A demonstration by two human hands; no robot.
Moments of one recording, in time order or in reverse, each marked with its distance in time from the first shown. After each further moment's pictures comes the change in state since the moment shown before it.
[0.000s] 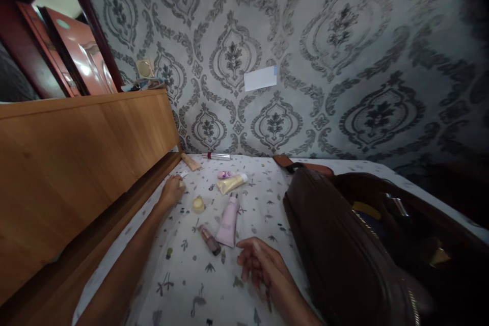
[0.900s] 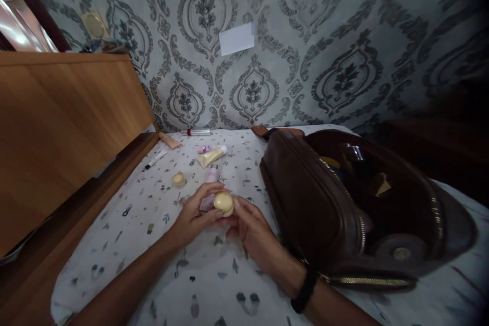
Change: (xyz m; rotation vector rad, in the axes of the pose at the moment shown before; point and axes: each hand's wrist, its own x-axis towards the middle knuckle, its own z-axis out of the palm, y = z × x) left_hand -0.153 0.114 0.051 -0.765 -0.455 0.401; right_hand -0.007 -0.009 0.008 0.351 0.013 0.000
